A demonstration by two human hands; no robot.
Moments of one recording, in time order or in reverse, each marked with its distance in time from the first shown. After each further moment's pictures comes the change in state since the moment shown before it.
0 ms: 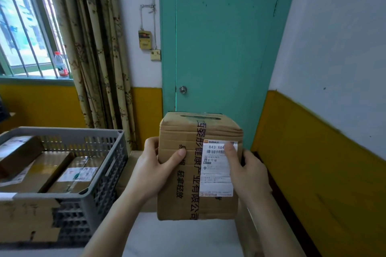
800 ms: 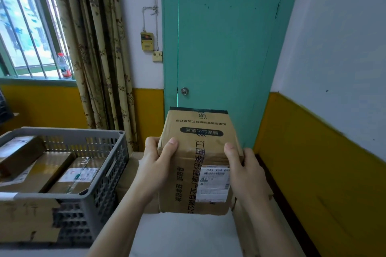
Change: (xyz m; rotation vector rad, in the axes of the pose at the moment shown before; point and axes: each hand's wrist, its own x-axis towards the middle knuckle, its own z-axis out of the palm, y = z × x) left_hand -0.001 0.017 0.013 -0.159 0.029 -0.125; right_hand -0.004 -0.014 -0.002 0.007 -0.024 0.093
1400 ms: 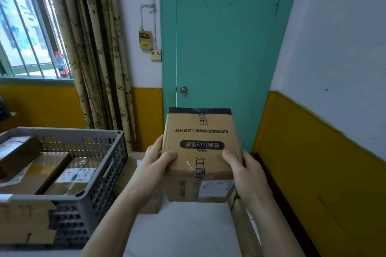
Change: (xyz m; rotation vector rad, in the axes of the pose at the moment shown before) left_hand 0.004 -0.005 -0.002 -0.112 -0.143 -0.079; right_hand 0.016 0.021 -0.005 0.252 -0.168 0.086
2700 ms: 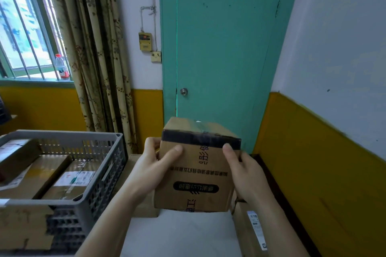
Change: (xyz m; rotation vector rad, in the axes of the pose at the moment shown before) left_hand 0.010 0.008 -0.006 0.112 0.026 0.018; right_hand 0.008 -0.013 -0.002 -0.176 -0.033 -0.062
